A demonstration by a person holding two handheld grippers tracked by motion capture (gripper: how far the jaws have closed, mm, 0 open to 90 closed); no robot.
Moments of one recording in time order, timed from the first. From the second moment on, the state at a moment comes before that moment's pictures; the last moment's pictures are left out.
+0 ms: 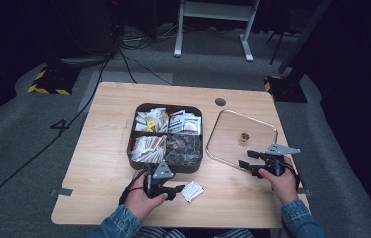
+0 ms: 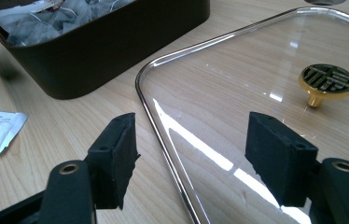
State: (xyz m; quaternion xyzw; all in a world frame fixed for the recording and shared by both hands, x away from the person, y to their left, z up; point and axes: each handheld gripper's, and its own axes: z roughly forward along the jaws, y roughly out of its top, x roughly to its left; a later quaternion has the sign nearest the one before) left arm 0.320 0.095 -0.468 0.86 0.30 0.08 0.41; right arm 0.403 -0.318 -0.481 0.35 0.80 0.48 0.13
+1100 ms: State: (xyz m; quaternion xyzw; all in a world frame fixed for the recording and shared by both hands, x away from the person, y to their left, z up) left arm 0.309 0.127 -0.493 0.86 0.36 0.11 0.34; right arm 0.430 -0.324 -0.468 0.41 0.77 0.44 0.22
